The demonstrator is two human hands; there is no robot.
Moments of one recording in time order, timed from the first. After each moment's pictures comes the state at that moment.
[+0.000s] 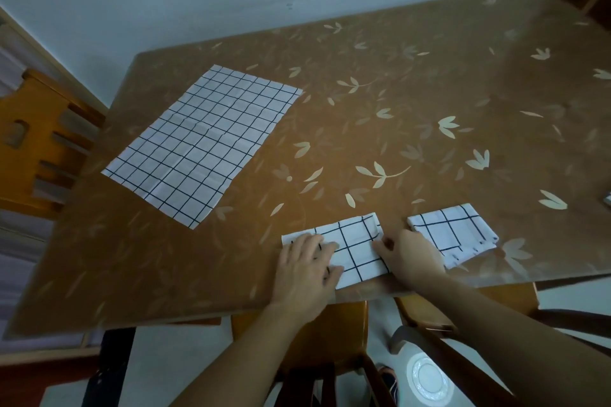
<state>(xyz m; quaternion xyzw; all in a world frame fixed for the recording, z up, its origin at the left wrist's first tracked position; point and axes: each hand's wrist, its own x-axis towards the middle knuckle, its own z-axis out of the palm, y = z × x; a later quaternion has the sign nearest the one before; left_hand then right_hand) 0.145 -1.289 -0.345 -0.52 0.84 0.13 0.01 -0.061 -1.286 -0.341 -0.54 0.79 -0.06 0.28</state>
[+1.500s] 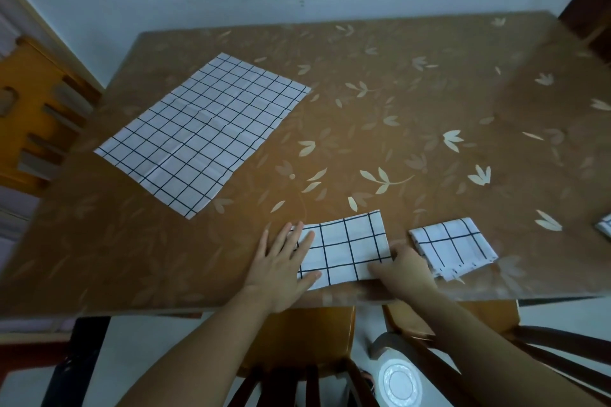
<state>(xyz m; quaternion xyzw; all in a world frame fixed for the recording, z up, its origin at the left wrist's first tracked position) 0.188 -1.316 -0.367 -0.49 0.85 0.10 0.14 -0.044 -1.276 -0.334 -0.42 0.81 -0.10 0.39</state>
